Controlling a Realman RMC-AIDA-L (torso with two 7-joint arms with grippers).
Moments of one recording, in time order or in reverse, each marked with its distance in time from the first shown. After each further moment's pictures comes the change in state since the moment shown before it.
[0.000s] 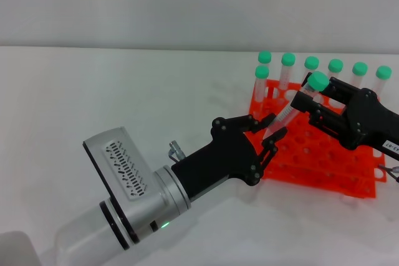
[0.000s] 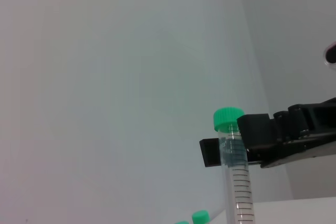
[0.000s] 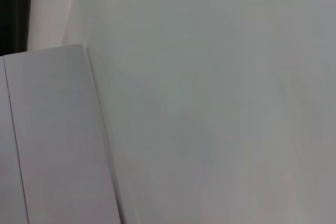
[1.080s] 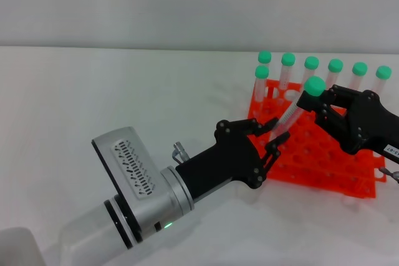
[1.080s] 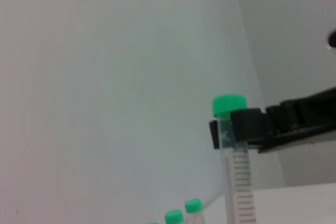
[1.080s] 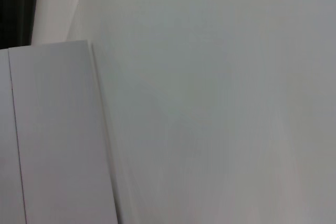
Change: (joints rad) left arm -0.010 0.000 0.000 0.003 0.016 -0.039 0.000; right arm -0.009 0.000 -0.008 0.003 0.008 0.009 -0.054
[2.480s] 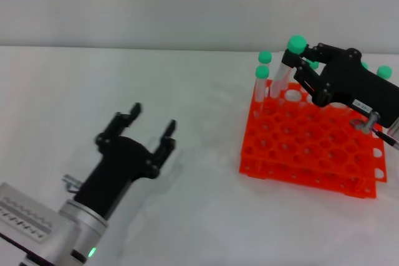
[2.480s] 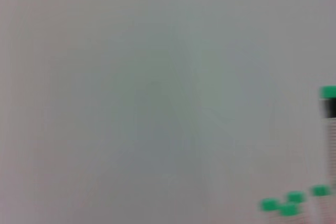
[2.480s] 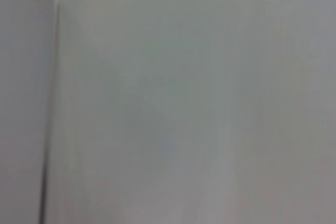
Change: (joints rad) left arm 0.312 0.007 -0.130 0.046 -0.224 0.131 0.194; right arm 0.155 0.000 0.002 0.110 0.122 -0.215 -0.257
